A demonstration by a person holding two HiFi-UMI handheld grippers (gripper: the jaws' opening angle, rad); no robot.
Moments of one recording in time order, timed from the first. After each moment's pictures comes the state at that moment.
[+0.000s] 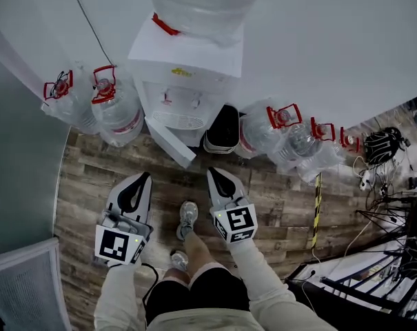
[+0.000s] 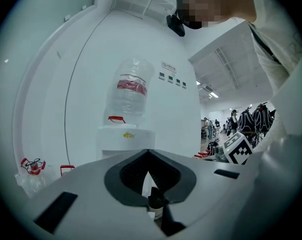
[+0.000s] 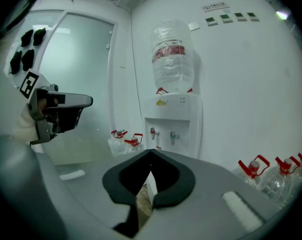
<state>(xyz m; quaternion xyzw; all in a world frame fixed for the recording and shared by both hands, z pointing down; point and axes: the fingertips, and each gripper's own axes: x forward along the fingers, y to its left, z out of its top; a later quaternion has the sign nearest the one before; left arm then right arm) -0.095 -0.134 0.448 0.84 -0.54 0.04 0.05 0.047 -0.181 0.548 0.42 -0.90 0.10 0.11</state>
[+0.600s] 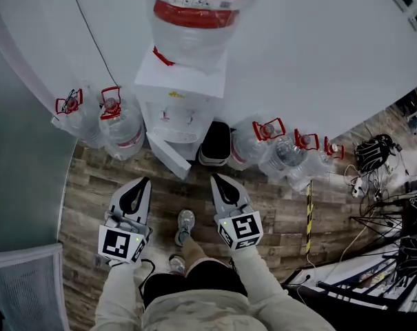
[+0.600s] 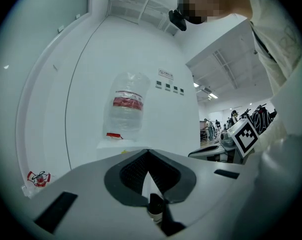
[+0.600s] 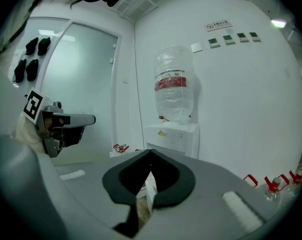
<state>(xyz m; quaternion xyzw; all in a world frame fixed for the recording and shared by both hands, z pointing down) -0.086 -0.101 0.353 0.83 -0.55 0.03 0.03 0.071 -0.145 0.409 0.42 -0.90 0.07 0.07</state>
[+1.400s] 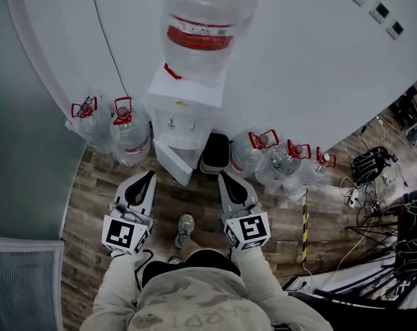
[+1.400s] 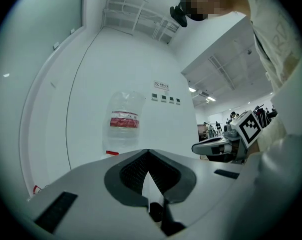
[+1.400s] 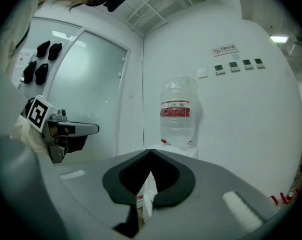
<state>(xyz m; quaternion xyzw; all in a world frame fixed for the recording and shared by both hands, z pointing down) -0.073 -0.041 0.264 0.83 -0.55 0.01 -0.01 0.090 -0.081 0.290 0.42 -0.91 0.00 0.03</state>
